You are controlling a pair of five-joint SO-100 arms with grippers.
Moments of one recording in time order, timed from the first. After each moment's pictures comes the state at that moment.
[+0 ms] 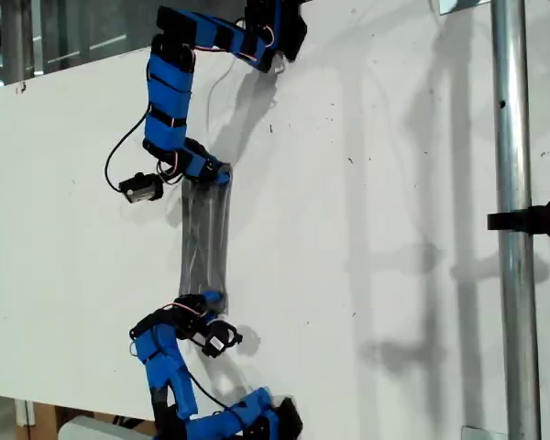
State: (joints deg) arm 0 -43.1 70.7 87.9 80.3 -38.6; arm 1 32.9 71.9 94.1 70.5 28.8
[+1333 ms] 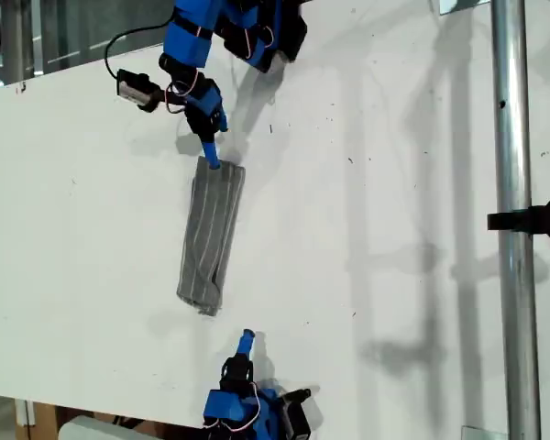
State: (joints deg) arm 0 -13.3 197.8 170.3 69.3 -65.7; arm 1 34.5 130.1 146.4 55.4 62.3
